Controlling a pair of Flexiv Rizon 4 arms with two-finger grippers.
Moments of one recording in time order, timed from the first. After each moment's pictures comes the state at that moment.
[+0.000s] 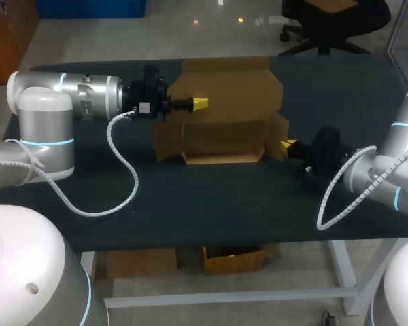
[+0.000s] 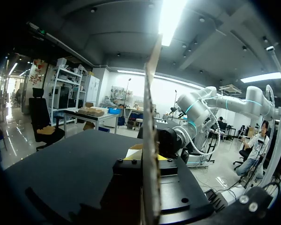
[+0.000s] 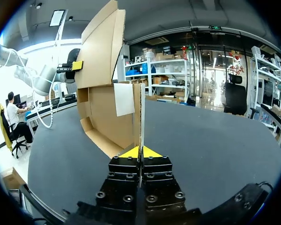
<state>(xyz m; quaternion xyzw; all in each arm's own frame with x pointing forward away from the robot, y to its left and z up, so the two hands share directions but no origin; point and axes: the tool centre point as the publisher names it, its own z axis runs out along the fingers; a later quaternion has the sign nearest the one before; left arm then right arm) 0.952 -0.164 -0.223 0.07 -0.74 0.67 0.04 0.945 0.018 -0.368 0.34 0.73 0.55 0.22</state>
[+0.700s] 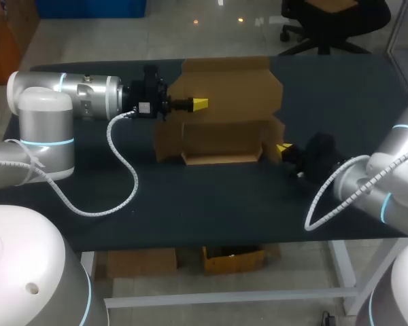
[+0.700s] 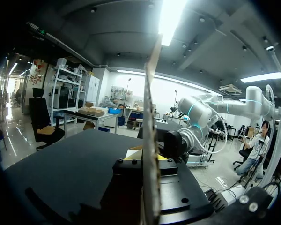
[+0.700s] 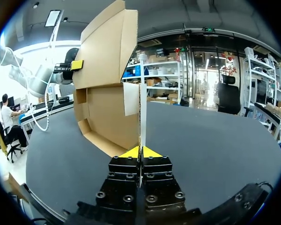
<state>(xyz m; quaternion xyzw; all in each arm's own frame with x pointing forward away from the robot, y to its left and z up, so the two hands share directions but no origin) 0.952 -0.163 -0.223 0.07 -0.74 0.67 0.04 0.936 0.030 -0.370 0.37 0.71 0.55 0.25</state>
